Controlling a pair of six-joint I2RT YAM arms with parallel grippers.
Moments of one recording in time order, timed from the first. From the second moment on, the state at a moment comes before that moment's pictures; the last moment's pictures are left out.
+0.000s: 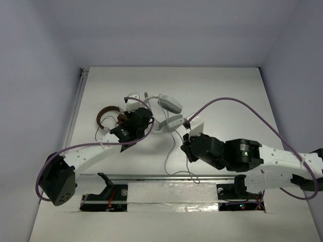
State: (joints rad) left arm -0.76 1.22 0.79 -0.13 -0.78 -0.60; right arm 1.42 1.08 1.21 -0.82 0.61 0.58
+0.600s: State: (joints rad) left arm -0.82 1.07 0.73 -0.25 -0.46 -0.51; right arm 1.23 1.14 1.33 -0.95 0.71 0.41
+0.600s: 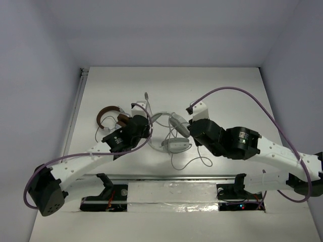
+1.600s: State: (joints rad) left arm -0.80 0.93 0.84 -0.35 0.02 -0.43; right arm 0.90 1.12 1.08 -0.51 0.64 0.31
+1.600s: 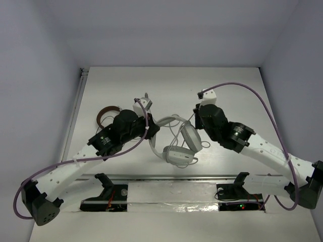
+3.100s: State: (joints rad) left arm -0.72 1.13 1.53 -0.31 0.14 -0.58; right arm 0.65 1.20 0.46 0.71 -0.02 0.57
